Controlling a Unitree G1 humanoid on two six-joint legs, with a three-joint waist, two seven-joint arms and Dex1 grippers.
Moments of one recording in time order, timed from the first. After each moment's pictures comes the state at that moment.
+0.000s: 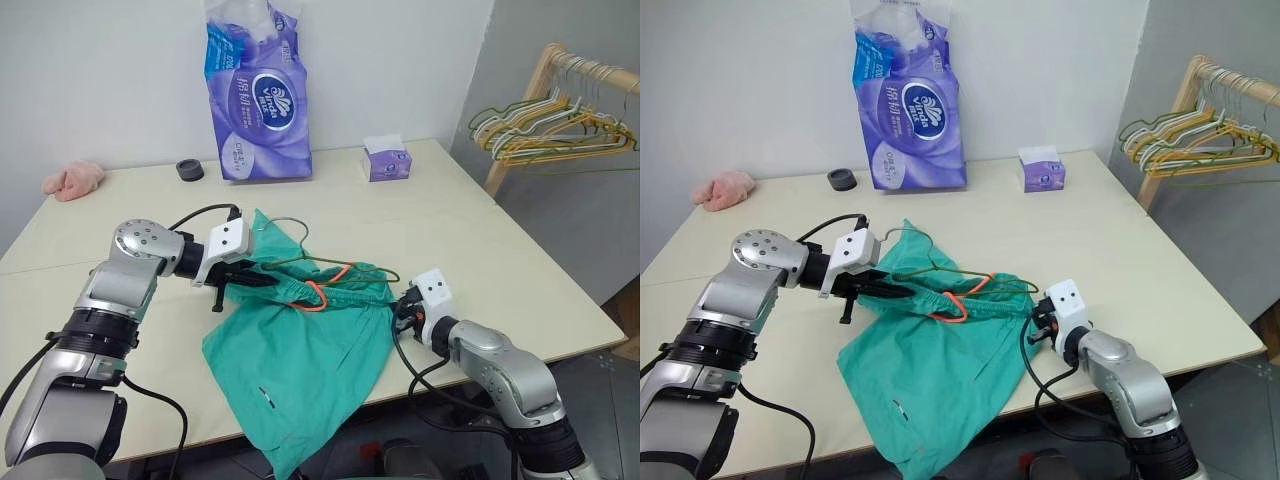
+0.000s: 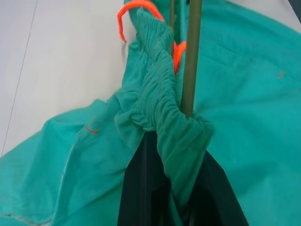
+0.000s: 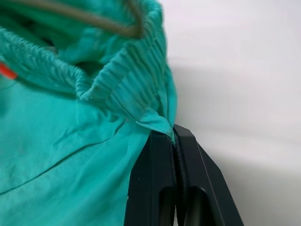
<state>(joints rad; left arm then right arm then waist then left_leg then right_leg) -0.63 0.83 -0.18 0.32 -0.16 0.14 -1.45 -0.14 -0.33 0.13 -0.33 0.29 0.86 0.29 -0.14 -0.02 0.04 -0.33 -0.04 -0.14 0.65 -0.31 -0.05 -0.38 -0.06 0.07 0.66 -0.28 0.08</state>
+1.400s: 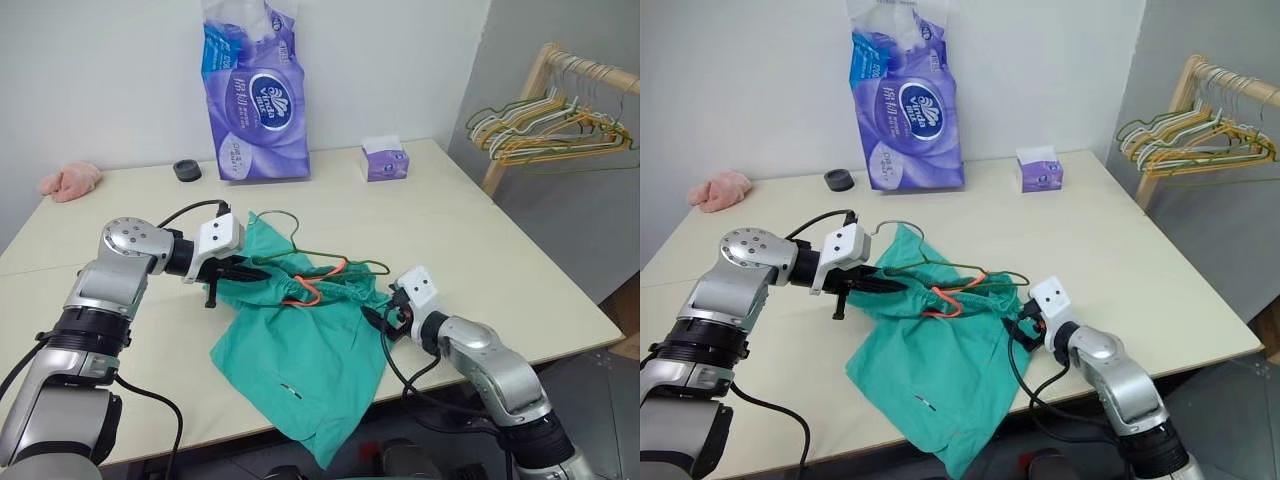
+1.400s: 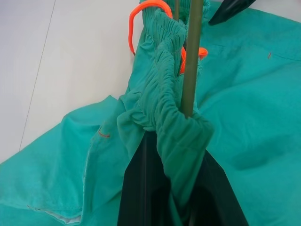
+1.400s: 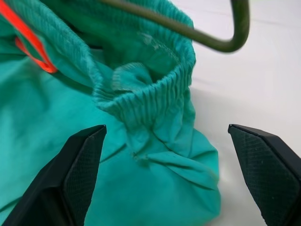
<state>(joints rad) -0.64 0.83 -0.16 0.36 -0.16 0.12 -1.43 -0.19 -0.28 0.26 -0.21 0.17 0.65 0.37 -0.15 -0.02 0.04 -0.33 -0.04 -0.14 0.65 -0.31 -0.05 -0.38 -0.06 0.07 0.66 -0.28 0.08</state>
